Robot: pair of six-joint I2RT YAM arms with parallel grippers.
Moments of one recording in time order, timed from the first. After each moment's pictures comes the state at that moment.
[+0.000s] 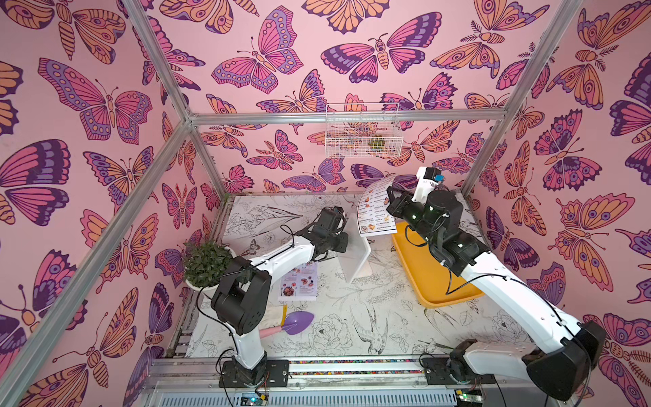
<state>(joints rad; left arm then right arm) -0.58 1.78 1.28 -0.31 0.04 -0.27 0.57 1.27 1.24 -0.05 0.18 0.69</state>
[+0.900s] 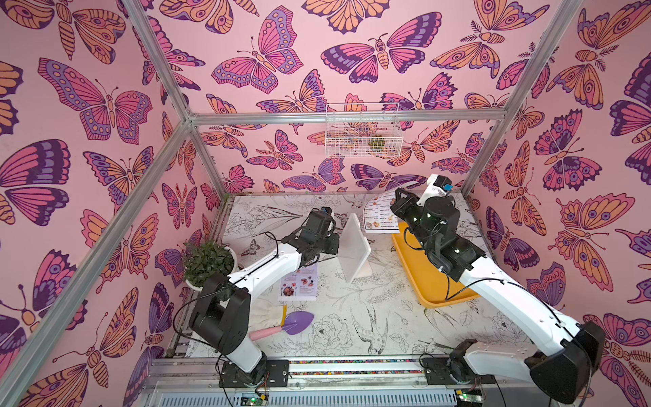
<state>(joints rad) -0.57 1.61 1.17 -0.32 0.01 -0.32 0.59 1.24 1.18 -0.01 0.36 0.82</state>
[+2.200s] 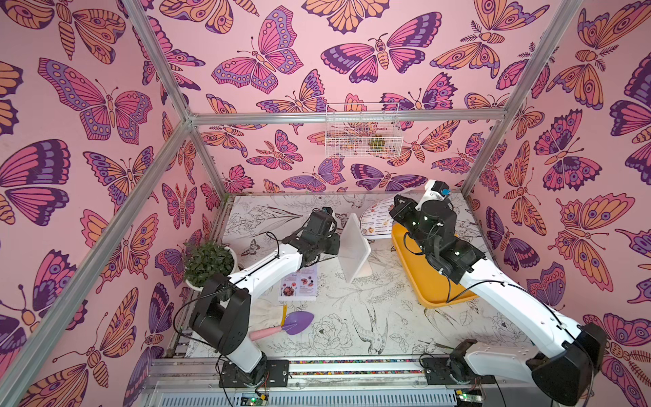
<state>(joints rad) -0.58 1.61 1.17 -0.32 -0.02 -0.32 0.60 1.24 1.16 -0.07 0.36 0.86</state>
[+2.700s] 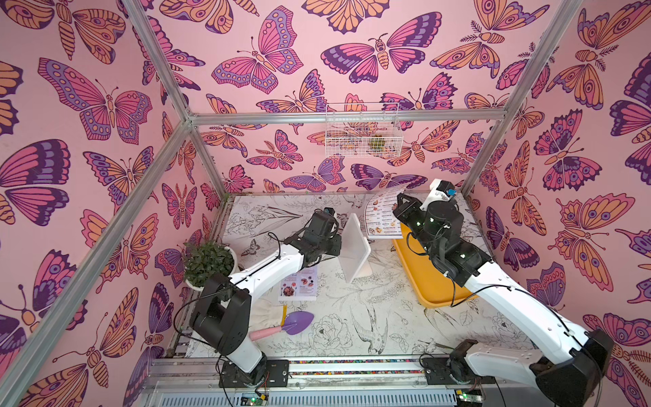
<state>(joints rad) -0.61 1.61 1.17 -0.32 -0.03 -0.32 0.61 1.20 1.15 -0.07 0.36 0.88</state>
